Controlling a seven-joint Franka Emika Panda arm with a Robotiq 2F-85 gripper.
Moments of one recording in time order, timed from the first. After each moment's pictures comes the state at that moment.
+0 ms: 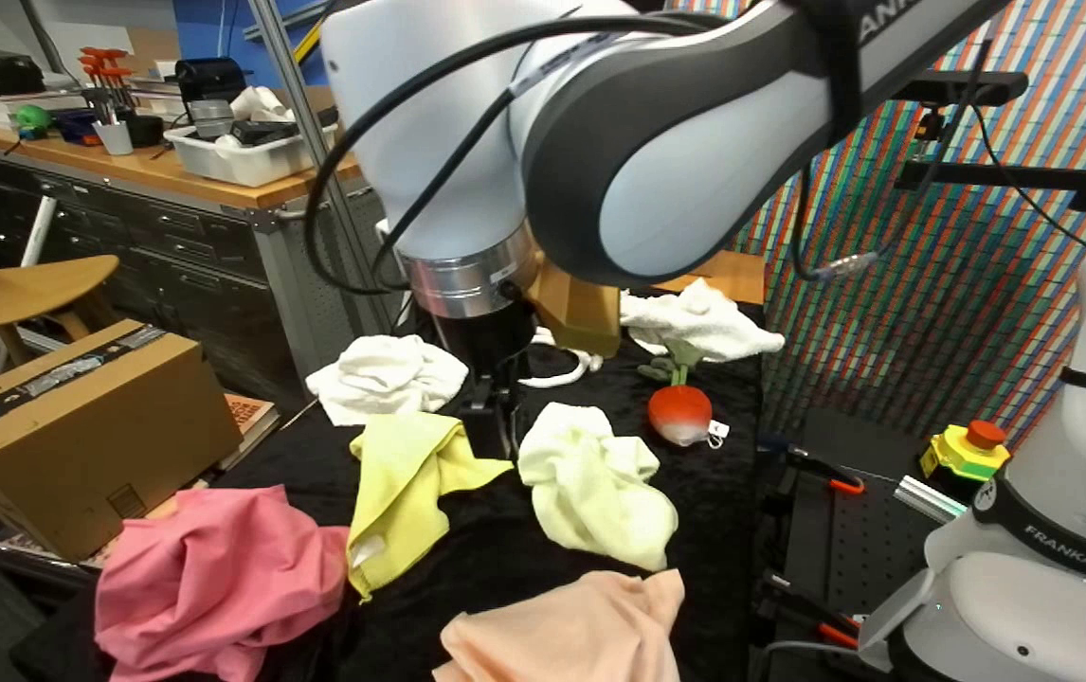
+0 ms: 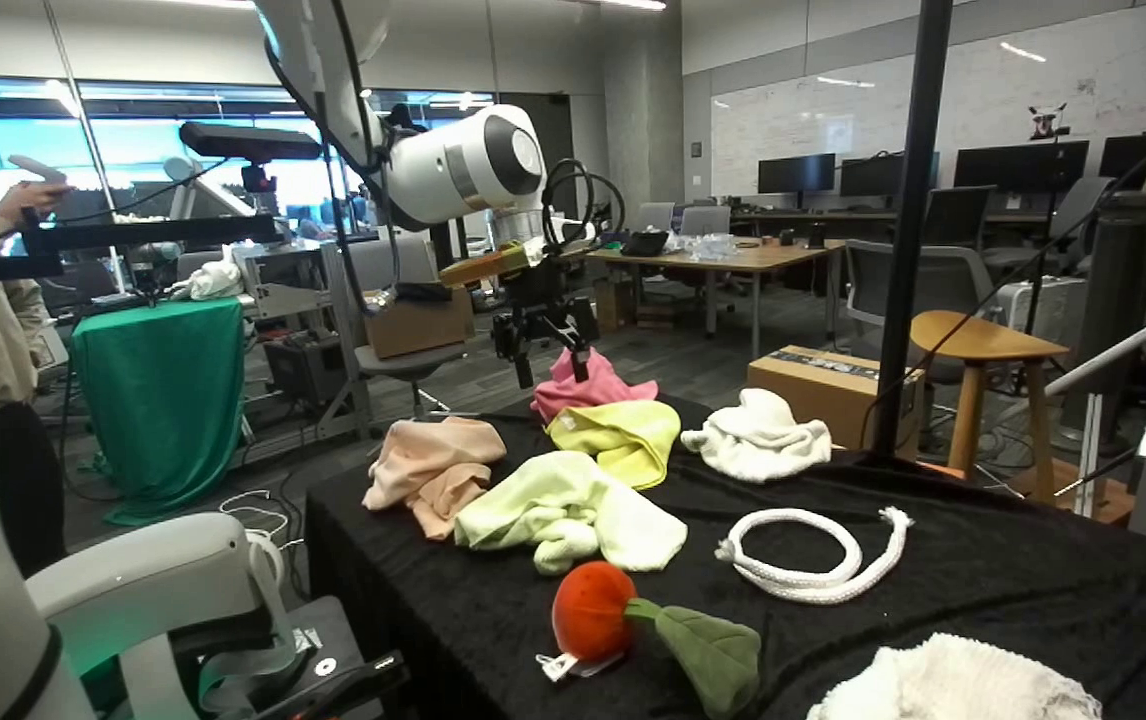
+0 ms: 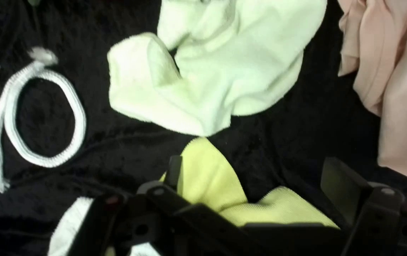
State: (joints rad) arm 0.26 0.19 0.30 -2.01 -0.34 2.02 0.31
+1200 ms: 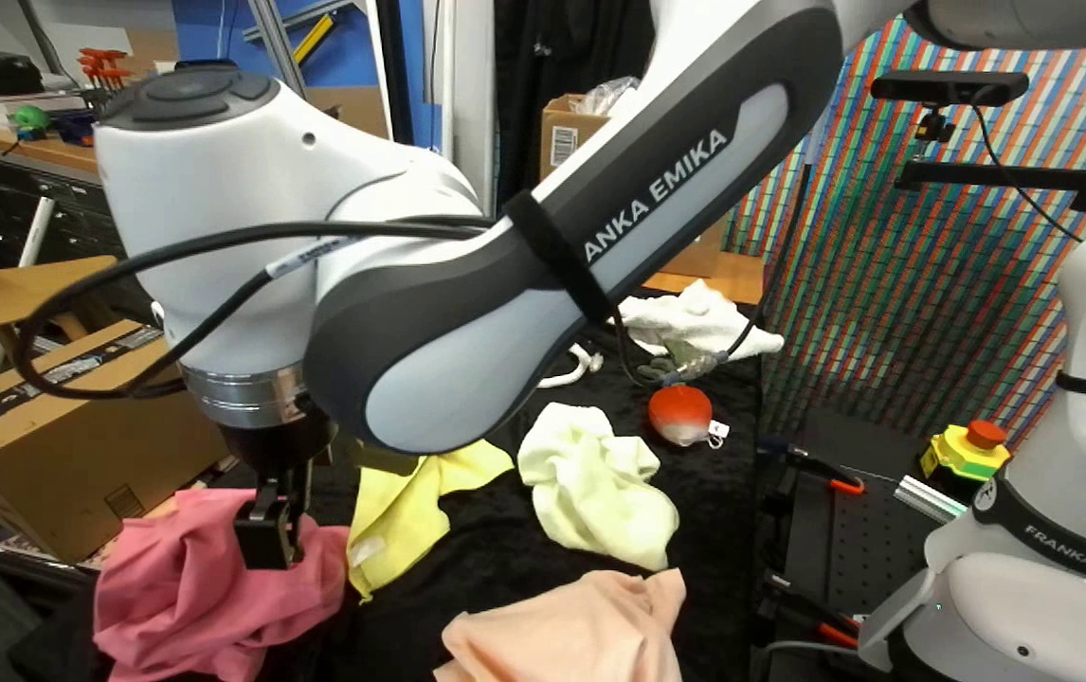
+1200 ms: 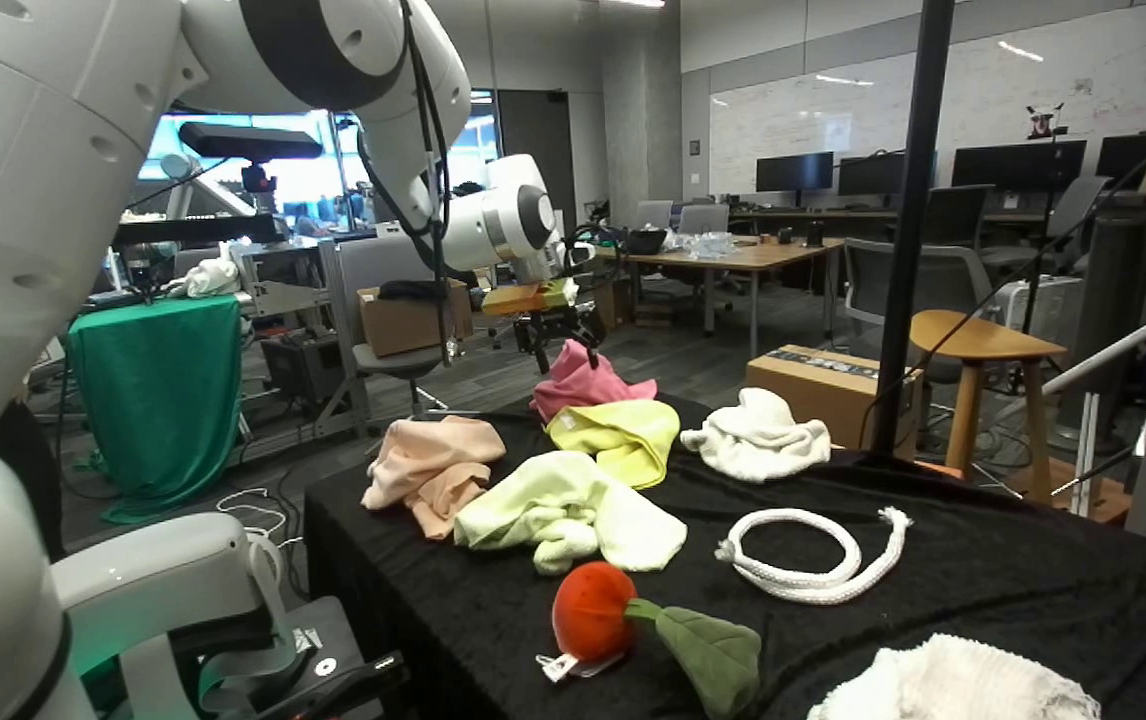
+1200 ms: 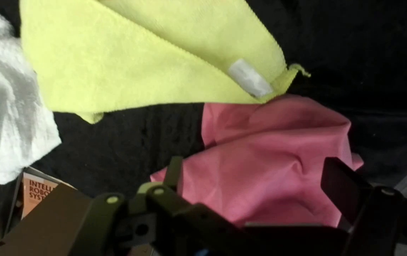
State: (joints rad) arm 0.44 0.57 0.20 -1.64 -0.39 2.33 0.22
